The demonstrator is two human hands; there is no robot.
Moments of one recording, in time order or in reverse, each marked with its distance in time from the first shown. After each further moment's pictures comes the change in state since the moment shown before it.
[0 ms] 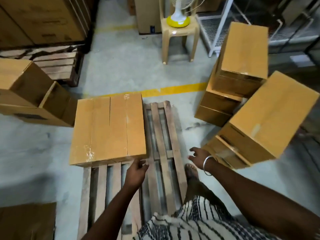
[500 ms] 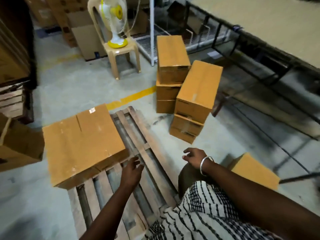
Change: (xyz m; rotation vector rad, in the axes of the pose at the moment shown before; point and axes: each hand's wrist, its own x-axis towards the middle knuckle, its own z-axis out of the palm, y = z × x) left_hand -0.177 -0.065 -0.024 0.199 -0.235 0.332; right_hand -0.289 0.065 0.095 0.243 0.317 0.166
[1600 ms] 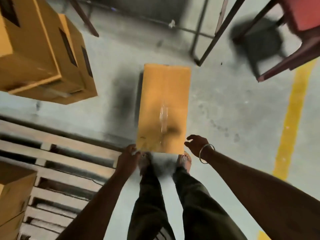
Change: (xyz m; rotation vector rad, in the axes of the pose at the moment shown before) left_hand -0.029 0.016 0.555 0.751 -0.668 0.010; right_hand -0.055 0.592 0.003 0.547 -0.017 0.782
